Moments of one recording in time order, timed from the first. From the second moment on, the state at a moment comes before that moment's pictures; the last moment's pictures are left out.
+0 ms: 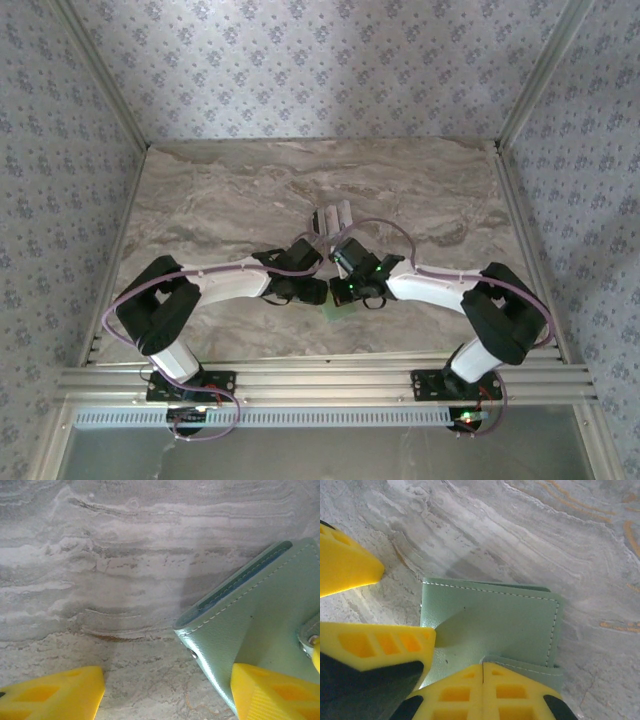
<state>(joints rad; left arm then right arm) -0.88 1.65 0.88 -0.39 0.04 -0.64 0.83 1.55 0.82 -0.34 -0.12 0.46</state>
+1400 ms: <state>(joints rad) -0.88 1.65 0.88 -0.39 0.04 -0.64 0.75 1.54 0.82 -0.39 -0.25 0.47</state>
